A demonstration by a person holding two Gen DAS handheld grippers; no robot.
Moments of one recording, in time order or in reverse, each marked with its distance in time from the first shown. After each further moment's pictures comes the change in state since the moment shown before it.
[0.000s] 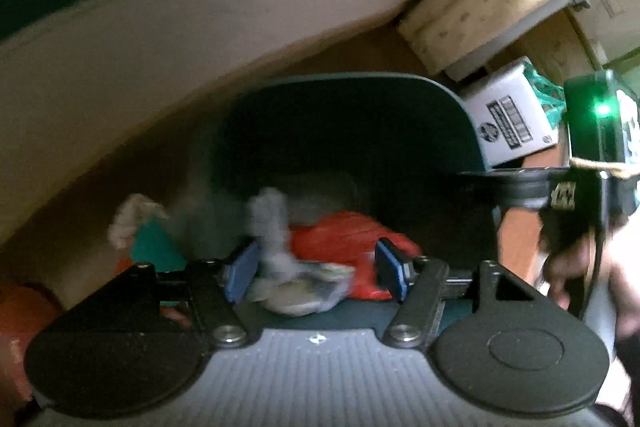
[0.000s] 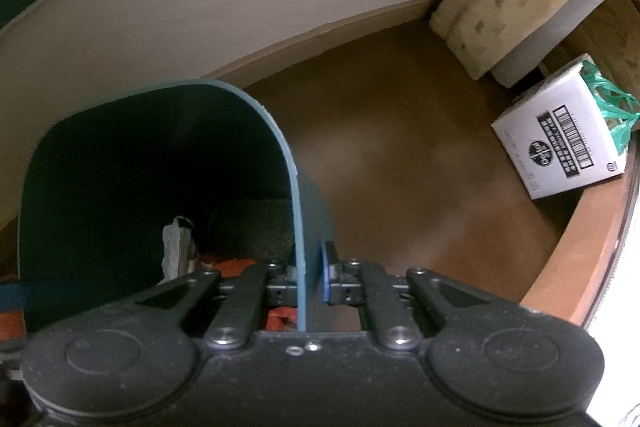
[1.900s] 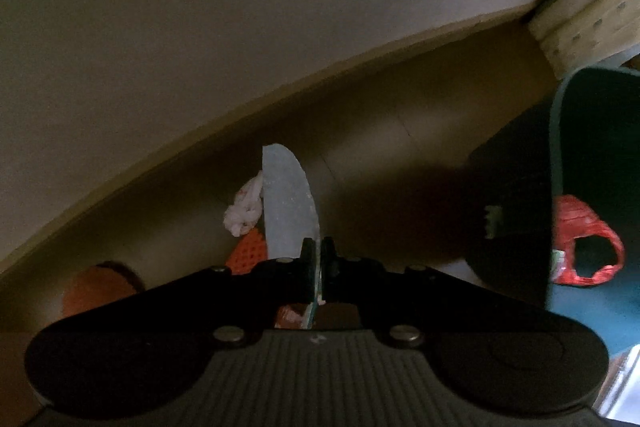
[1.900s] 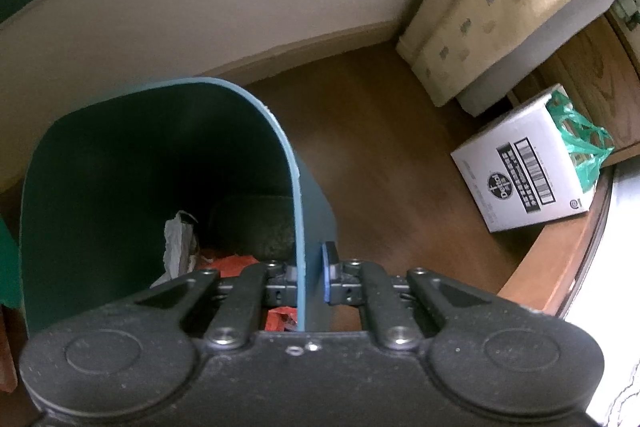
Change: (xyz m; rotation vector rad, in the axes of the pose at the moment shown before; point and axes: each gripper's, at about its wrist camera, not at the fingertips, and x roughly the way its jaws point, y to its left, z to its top) left arm 0.039 0.107 -0.003 -0.135 0.053 0.249; right arm -0.013 -0.040 0.013 -0.076 -0.061 -0.052
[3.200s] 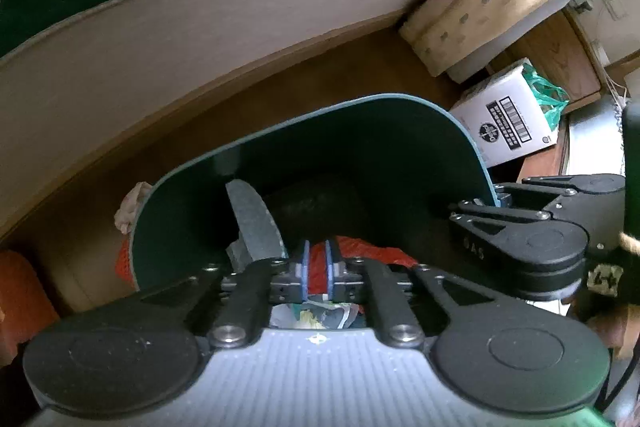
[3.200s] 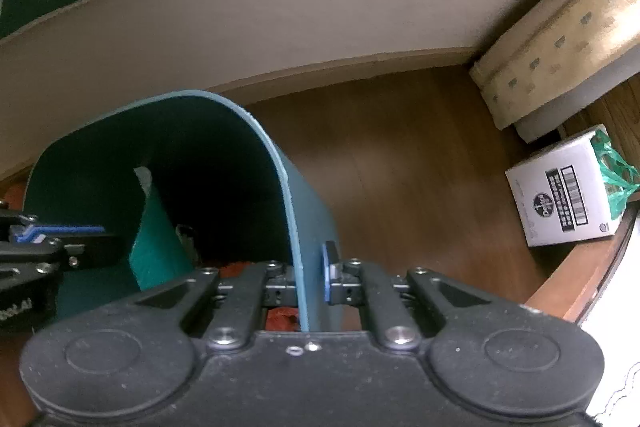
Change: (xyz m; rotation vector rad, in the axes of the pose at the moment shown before) left arm -0.089 -0.113 -0.033 0.120 -0.058 -0.229; right arm -0.041 0.082 -0.029 -0.140 0.008 0.086
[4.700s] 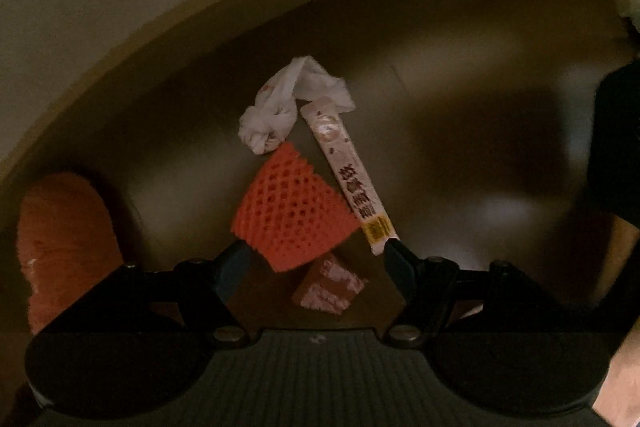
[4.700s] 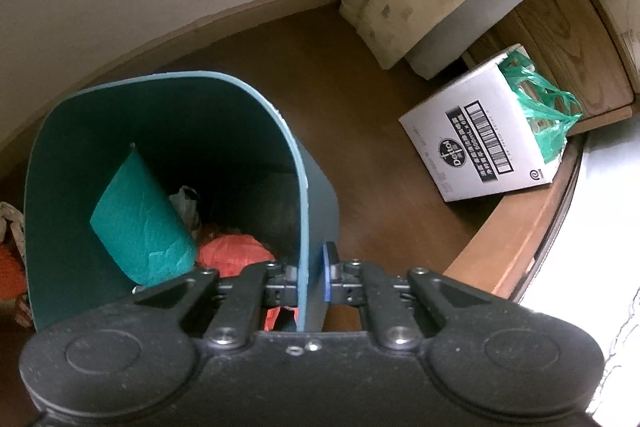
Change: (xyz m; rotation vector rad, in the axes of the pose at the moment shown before) left arm 0.191 0.195 -0.042 -0.158 0.286 0.309; right arm 0.058 -0.174 0.012 0.199 0.121 -0.162
